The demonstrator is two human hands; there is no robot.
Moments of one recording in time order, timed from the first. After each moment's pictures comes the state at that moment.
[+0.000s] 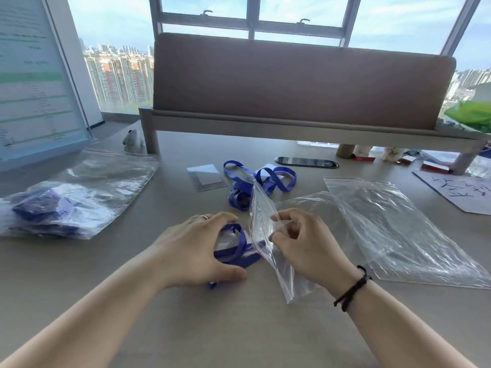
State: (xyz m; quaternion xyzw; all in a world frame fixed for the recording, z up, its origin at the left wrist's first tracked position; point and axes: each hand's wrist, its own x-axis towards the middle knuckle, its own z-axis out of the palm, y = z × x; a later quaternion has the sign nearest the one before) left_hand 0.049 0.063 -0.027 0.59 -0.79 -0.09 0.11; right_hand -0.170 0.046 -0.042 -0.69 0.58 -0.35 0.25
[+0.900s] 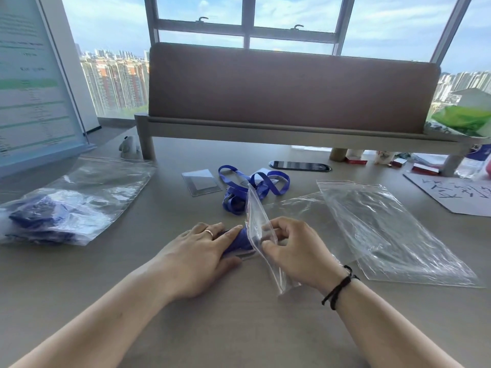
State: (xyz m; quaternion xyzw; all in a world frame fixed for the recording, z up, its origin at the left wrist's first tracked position) left_hand 0.039 0.053 -0.048 0.55 -0.84 0.00 -0.01; right_hand -0.172 0.044 -0.044 -0.69 0.60 -0.31 0.26
